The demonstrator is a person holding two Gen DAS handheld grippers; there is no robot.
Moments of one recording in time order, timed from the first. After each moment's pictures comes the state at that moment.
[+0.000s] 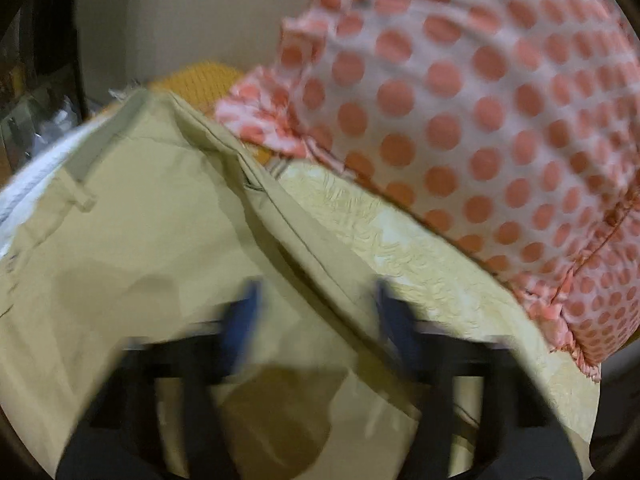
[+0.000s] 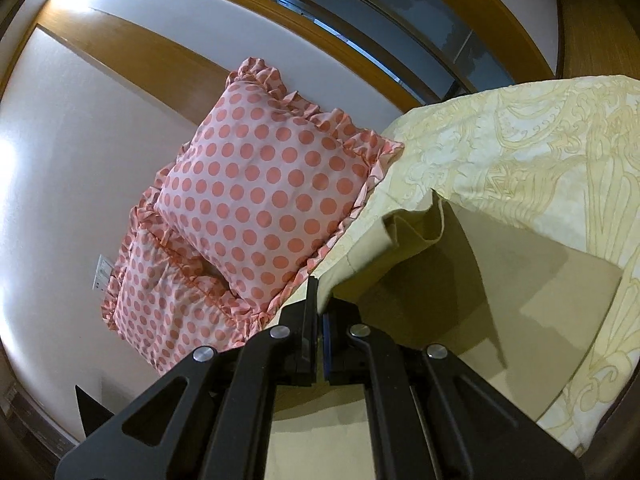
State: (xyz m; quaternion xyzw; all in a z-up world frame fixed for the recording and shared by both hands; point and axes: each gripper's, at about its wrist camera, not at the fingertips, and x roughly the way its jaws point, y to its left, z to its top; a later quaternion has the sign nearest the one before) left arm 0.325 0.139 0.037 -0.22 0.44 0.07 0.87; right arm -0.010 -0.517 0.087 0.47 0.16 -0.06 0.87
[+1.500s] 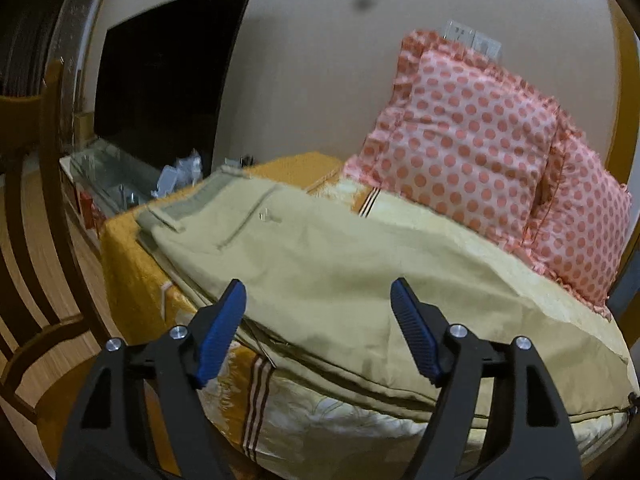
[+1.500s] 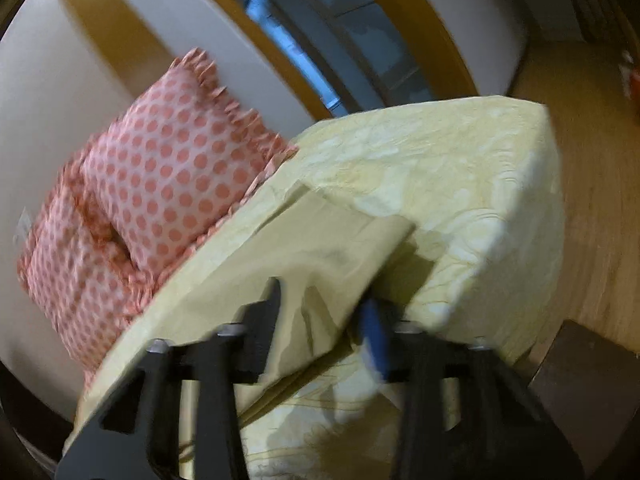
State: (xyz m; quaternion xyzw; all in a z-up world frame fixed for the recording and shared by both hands) left arm -0.048 0.166 0.061 -0.17 0.24 0.15 0.94; right arm -0.079 -0.514 0.044 0.37 0.22 -0.18 0.88
